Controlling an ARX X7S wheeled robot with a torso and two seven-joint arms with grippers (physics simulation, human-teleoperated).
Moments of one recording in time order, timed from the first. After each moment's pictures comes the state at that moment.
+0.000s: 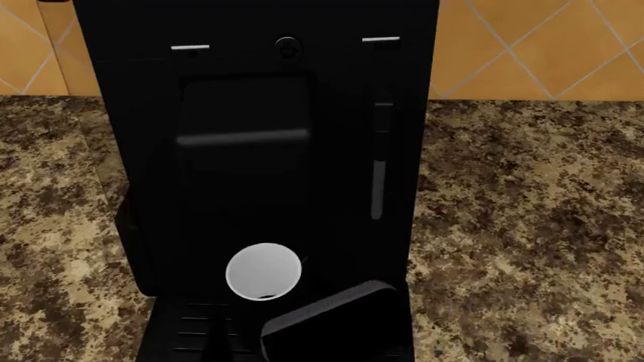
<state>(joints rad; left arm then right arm) -1.79 -1.37 2.52 1.00 -0.72 0.57 -1.54 1.23 0.59 -1.96 -0.28 1.05 -0.35 1.03</state>
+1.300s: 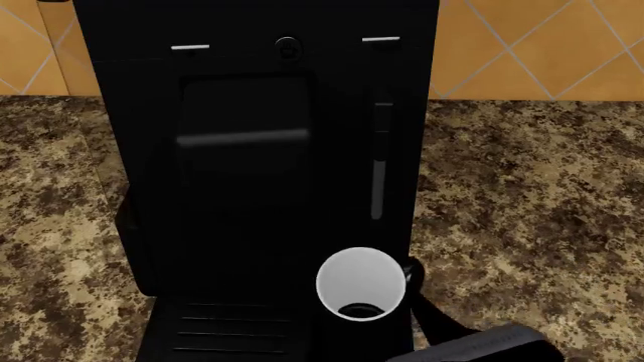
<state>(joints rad) -1.69 -1.39 2.41 1.00 -0.74 0.54 -1.52 1.27 0.94 -2.00 -0.61 0.90 -0.33 1.15</state>
